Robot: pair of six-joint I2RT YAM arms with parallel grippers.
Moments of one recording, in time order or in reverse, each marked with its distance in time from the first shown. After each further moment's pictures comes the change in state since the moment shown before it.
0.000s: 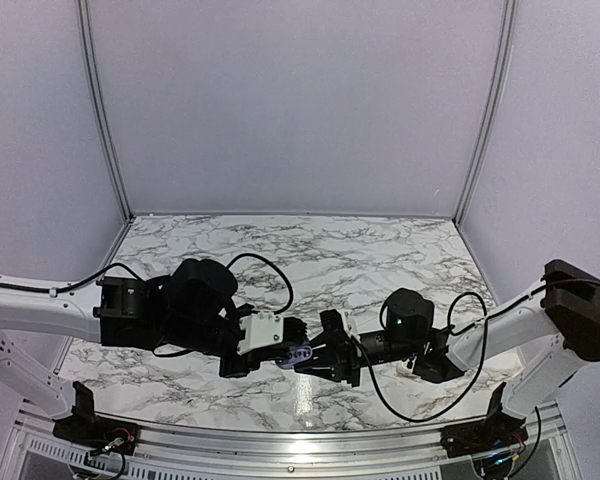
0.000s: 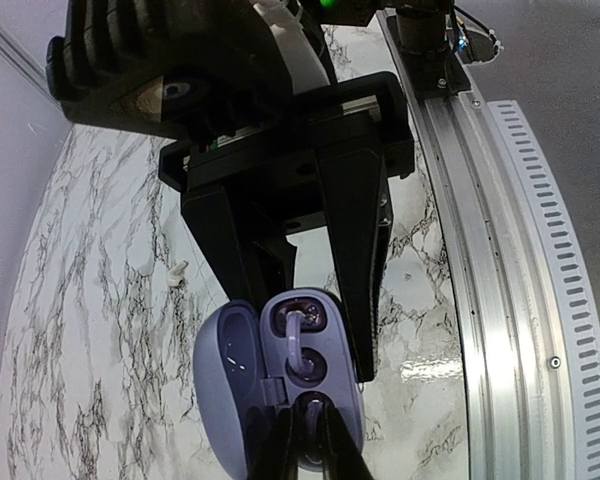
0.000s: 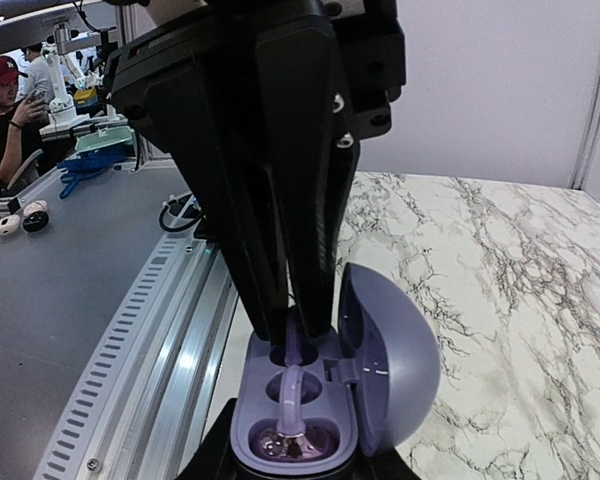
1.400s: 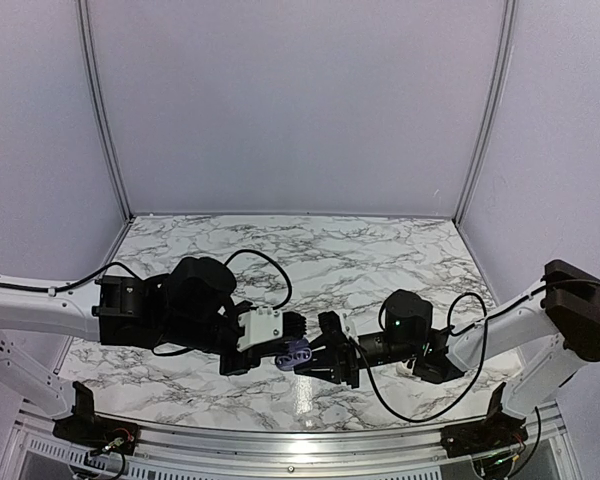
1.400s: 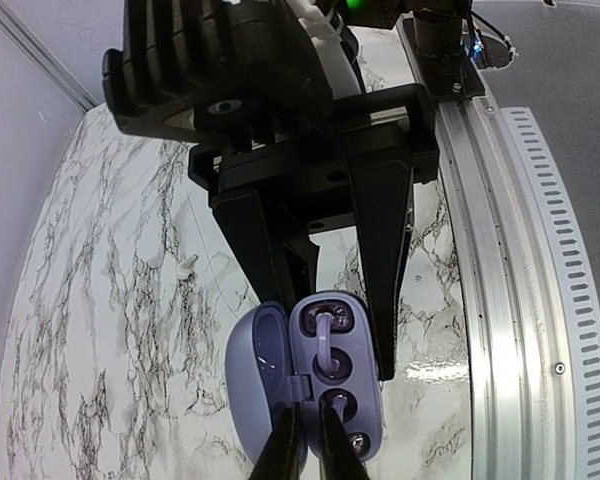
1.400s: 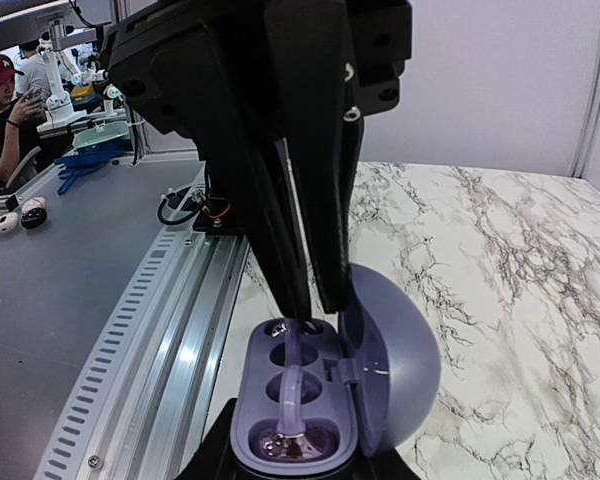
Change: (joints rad) left arm 0.002 -0.005 0.004 -0.002 -0.017 -0.029; right arm 0.006 0.000 0.000 -0.026 0.014 0.002
